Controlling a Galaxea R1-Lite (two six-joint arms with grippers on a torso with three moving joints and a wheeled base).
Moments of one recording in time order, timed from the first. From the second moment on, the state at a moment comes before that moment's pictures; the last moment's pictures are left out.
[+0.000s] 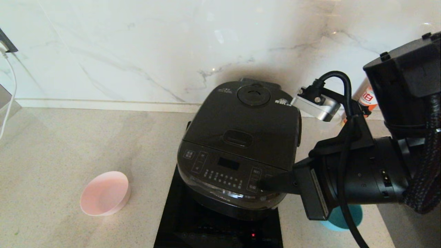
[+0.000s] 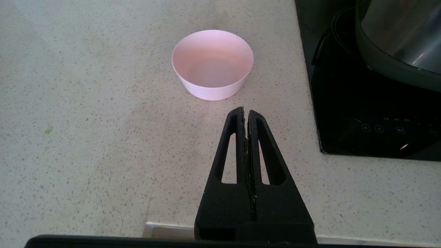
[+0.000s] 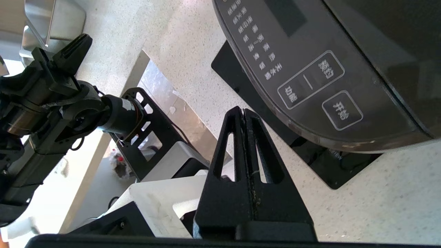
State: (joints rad) left arm -0.01 0.00 -0.02 0.04 -0.01 0.01; right arm 0.88 1.51 -1.33 0.35 0.14 0.40
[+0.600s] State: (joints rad) left arm -0.01 0.00 -0.02 0.04 -0.01 0.01; right arm 0.85 1.49 -1.31 0.35 0.14 0.41
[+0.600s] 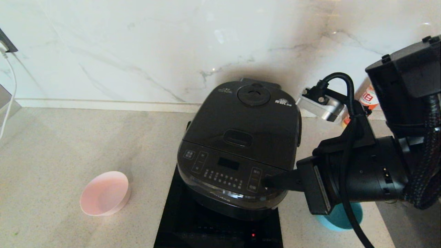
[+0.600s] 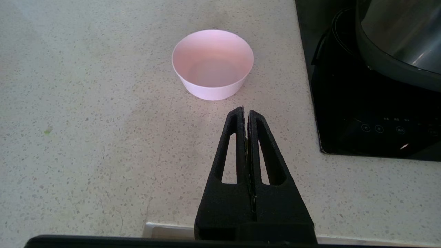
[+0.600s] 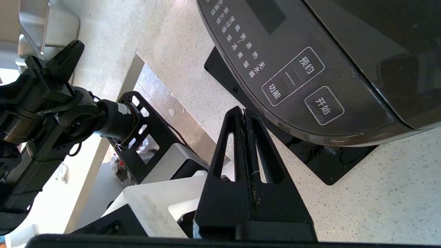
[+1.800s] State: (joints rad) left arm -0.01 0.00 -0.02 0.04 -0.01 0.01; right arm 0.78 1.48 -1.20 0.27 0.14 0.41
